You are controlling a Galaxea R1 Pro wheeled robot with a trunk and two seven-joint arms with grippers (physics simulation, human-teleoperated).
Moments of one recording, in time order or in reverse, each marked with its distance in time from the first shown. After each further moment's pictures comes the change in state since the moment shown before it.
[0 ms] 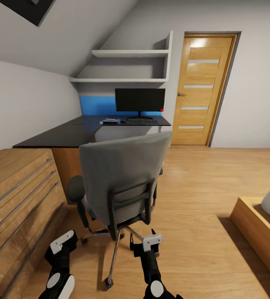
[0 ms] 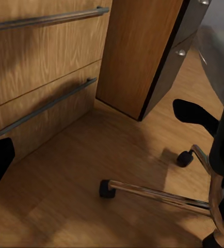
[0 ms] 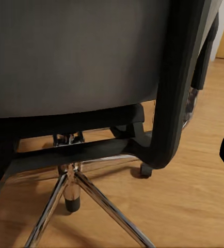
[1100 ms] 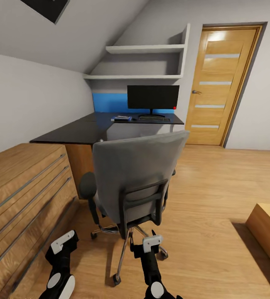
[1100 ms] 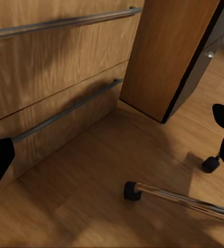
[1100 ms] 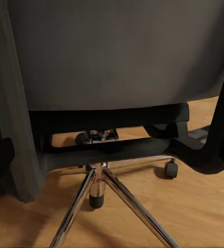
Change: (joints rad) left arm 0.000 0.000 -0.007 0.001 0.000 0.000 -0.002; right arm 0.000 0.000 0.001 0.015 0.001 -0.007 0.002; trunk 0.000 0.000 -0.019
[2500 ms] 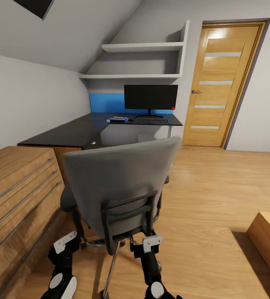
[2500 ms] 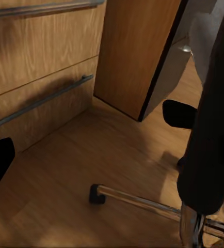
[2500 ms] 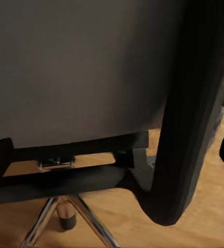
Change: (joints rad) left arm 0.000 -0.001 -0.029 0.007 -0.001 0.000 -0.002; right arm 0.000 0.000 -0.001 0.001 0.003 -0.002 0.001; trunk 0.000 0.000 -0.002
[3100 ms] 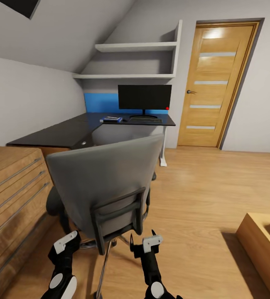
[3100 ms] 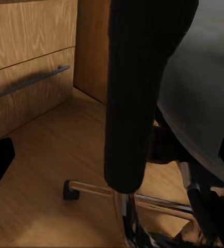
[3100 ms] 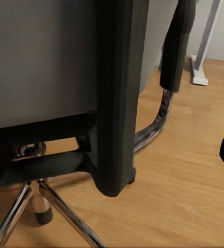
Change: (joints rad) left arm 0.000 0.000 -0.001 0.000 -0.002 0.001 -0.001; right arm 0.000 0.000 0.000 0.000 0.000 0.000 0.000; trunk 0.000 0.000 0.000
